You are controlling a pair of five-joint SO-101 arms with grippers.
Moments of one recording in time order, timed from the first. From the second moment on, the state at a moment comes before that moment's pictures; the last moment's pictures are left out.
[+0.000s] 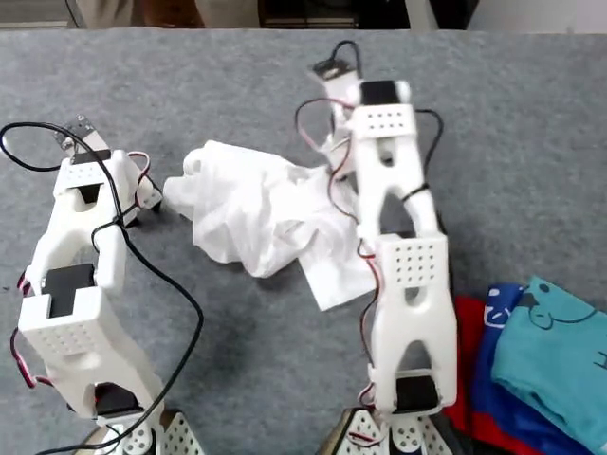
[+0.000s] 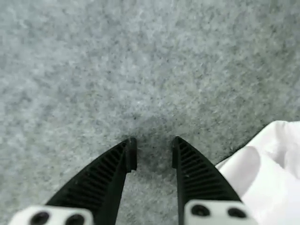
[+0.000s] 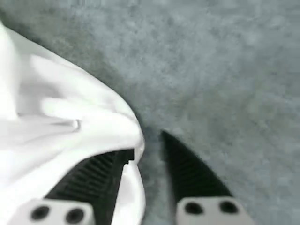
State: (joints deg) left arm -14.2 18.1 11.5 54.5 20.1; right arm -8.7 55.7 -60.3 96.8 11.0
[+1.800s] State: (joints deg) left arm -19.7 18.1 10.7 54.5 25.7; right arm -6.9 19.5 -9.7 83.8 32.7
